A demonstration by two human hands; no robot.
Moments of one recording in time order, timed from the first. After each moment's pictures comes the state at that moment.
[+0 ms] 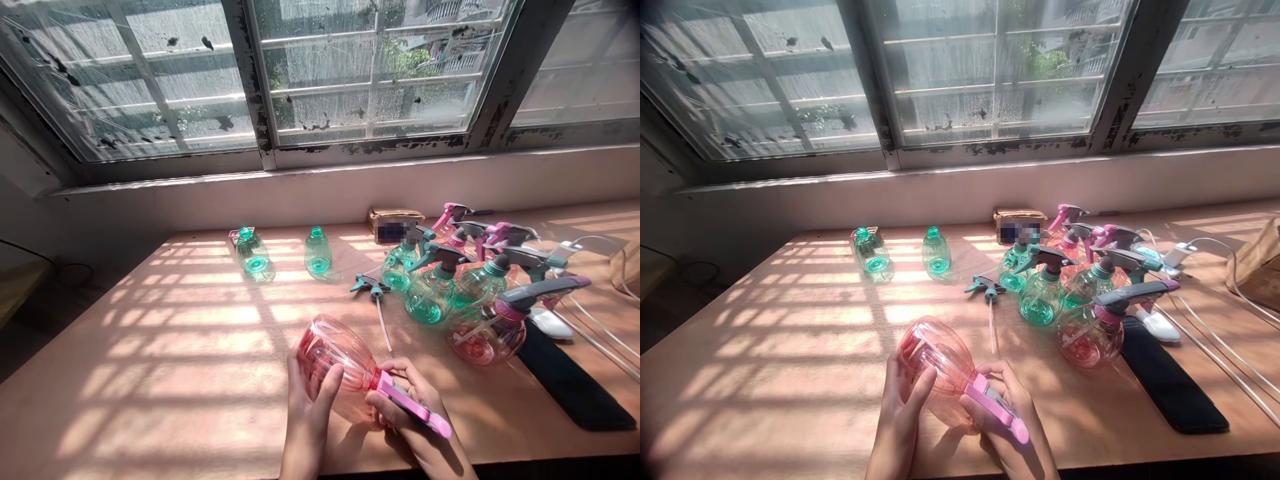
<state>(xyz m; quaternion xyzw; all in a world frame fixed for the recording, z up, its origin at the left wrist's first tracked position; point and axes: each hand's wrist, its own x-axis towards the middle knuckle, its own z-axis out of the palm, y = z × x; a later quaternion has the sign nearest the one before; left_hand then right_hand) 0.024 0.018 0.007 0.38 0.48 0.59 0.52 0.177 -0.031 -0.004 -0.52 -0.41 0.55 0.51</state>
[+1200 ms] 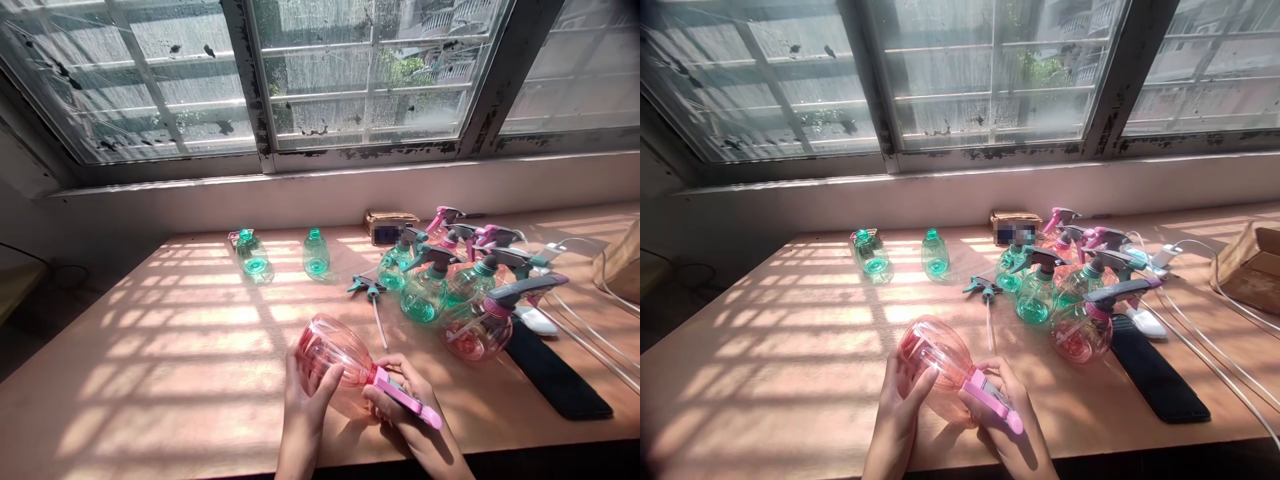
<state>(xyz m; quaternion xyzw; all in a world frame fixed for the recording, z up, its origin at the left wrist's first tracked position) 0.019 0.020 0.002 0.37 0.45 0.60 0.55 0.179 -0.033 -0.001 -0.52 -0.44 0.52 0.50</state>
